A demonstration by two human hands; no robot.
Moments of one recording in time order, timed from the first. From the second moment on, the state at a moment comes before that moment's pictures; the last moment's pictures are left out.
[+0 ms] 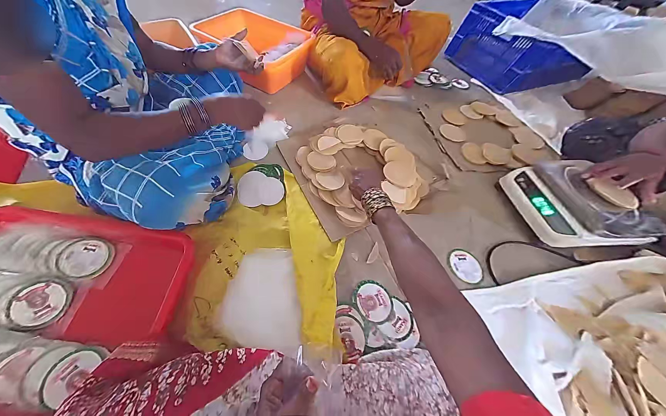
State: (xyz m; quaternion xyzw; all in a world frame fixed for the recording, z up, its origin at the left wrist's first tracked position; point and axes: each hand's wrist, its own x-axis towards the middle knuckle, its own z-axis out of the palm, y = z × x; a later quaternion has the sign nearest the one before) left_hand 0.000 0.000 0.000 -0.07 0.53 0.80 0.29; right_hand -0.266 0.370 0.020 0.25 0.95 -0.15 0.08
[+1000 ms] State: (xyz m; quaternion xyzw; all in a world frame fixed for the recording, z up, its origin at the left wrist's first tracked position) left_hand 0.080 0.022 0.061 0.34 0.32 0.83 0.30; right_hand 0.180 0.178 0.092 -0.07 0.88 -0.30 -0.37
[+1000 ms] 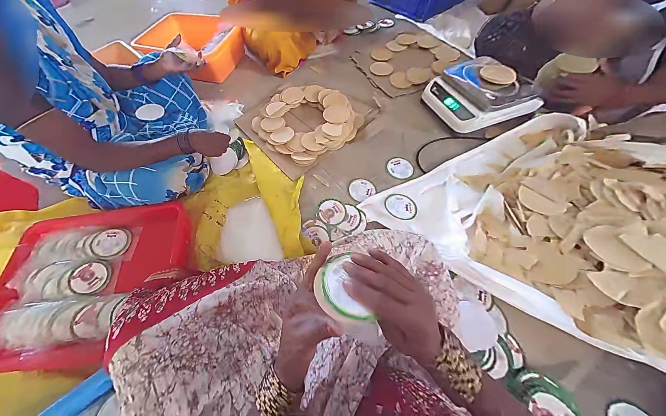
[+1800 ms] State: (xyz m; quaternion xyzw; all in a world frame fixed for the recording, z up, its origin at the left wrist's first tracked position) left_hand 0.137 0.015 0.021 -0.14 0.52 0.77 0.34; right_hand 0.363 0.264 0.028 0.52 0.76 -0.37 -0.14
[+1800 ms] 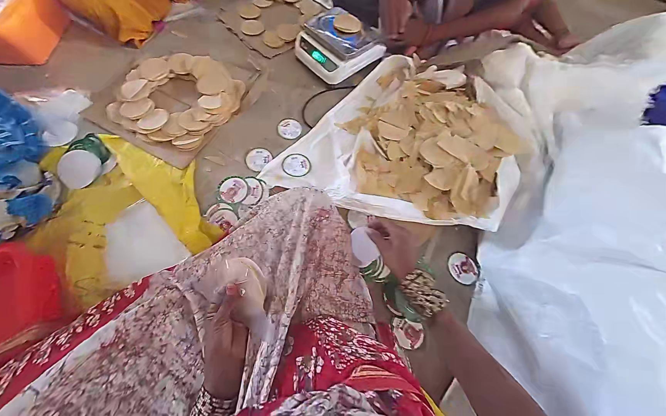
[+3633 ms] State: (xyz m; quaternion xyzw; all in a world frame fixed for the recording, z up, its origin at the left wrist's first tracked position) left_hand 0.054 -0.004 -0.004 -0.04 0.57 0.80 0.18; right_hand 0.275 0.167 0.217 -0.08 0.74 -0.66 -0.12
